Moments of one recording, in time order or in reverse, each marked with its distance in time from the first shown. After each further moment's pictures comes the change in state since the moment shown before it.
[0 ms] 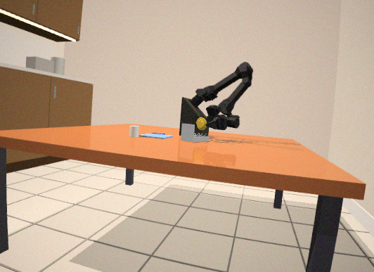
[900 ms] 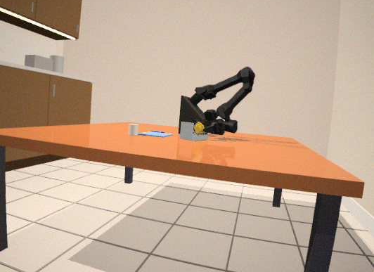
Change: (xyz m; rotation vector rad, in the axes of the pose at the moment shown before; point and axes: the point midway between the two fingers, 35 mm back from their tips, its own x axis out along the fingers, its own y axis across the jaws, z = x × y) arm 0.011 -0.001 -0.031 -0.008 0.008 -0.004
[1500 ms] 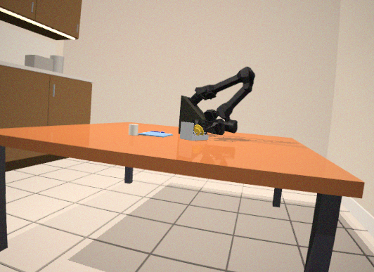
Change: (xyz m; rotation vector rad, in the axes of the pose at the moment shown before) arm 0.000 0.000 0.000 0.000 0.000 0.000
